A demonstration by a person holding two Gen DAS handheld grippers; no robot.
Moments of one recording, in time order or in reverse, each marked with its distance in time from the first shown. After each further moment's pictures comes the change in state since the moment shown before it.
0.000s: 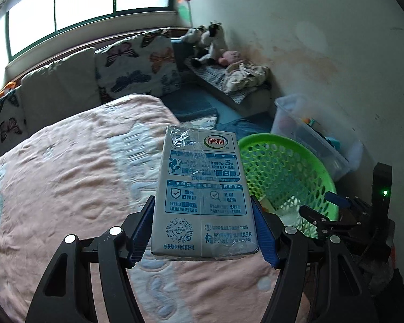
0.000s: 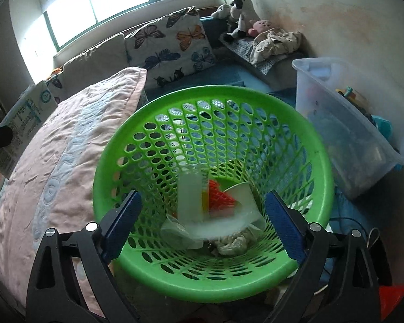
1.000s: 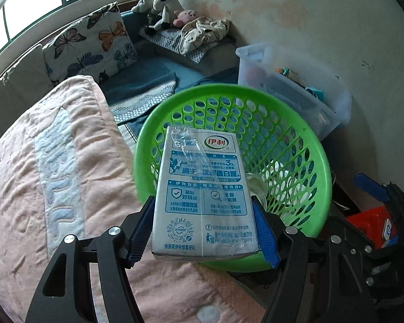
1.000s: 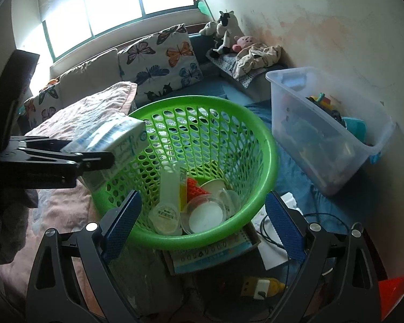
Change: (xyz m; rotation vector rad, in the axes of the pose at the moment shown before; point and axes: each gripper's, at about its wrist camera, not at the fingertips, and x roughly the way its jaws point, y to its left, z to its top) left arm 0.093 -0.094 -0.012 0.156 0.193 -0.078; right arm -0.057 -0.025 -0.033 0.009 -0.086 -0.047
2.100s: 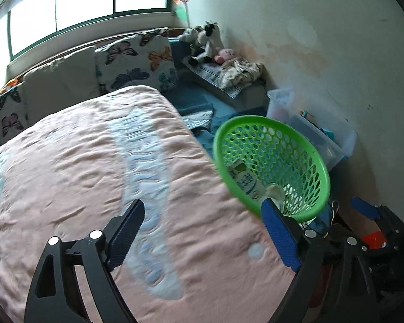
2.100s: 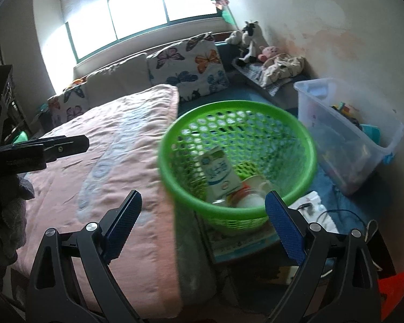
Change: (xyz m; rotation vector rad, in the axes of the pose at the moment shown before) left arm -0.116 0.069 -0.082 -0.170 -0.216 0.084; right arm -0.046 0.072 -0.022 -0.044 -0.041 0.110
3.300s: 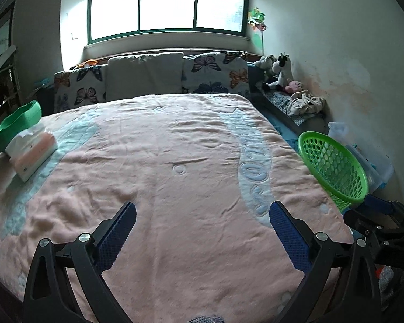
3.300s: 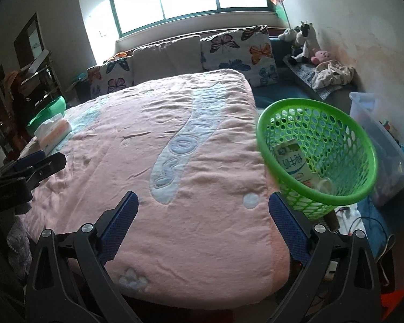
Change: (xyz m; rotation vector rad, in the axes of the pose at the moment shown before) left arm -0.114 0.096 -0.113 -0.218 -0.135 0.287; right arm -0.002 0.116 -0.013 -0.150 0.069 0.147
